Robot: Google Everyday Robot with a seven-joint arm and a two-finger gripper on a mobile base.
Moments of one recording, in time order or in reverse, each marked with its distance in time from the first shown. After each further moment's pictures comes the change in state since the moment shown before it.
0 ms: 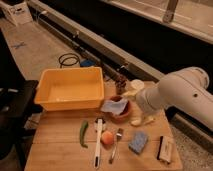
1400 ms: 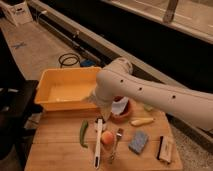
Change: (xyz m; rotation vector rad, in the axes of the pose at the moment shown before) arm -0.102 -0.088 0.110 -0.131 -0.135 -0.272
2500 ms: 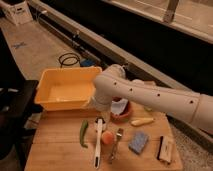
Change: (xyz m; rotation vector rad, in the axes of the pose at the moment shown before) arm 0.015 0.016 0.069 -0.095 -0.077 -0.114
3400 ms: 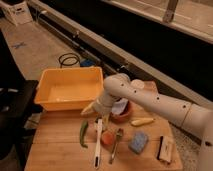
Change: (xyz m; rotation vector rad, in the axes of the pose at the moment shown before) arm 0.001 0.002 0.047 0.102 -0.212 -0.108
